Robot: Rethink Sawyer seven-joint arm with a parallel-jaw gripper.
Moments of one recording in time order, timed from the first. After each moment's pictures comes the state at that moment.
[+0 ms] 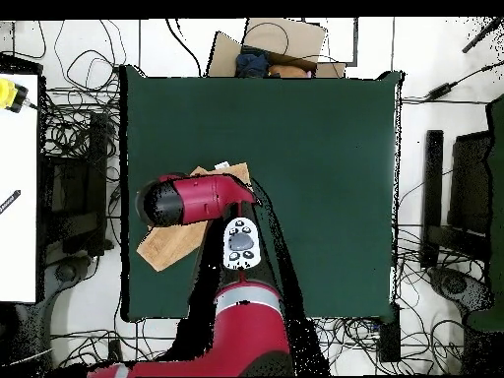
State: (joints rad) arm -0.01 -0.54 0.07 1.59 -0.13 0.37 1.70
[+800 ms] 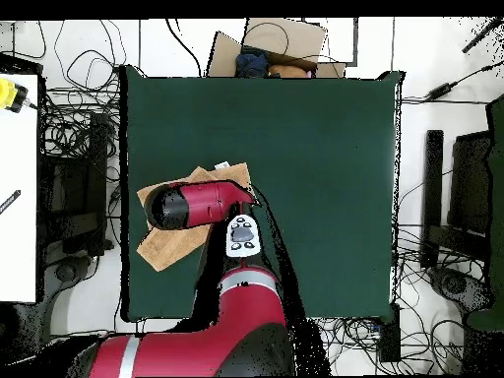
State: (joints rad) arm -0.01 -0.45 0.07 1.59 -0.13 0.37 1.70
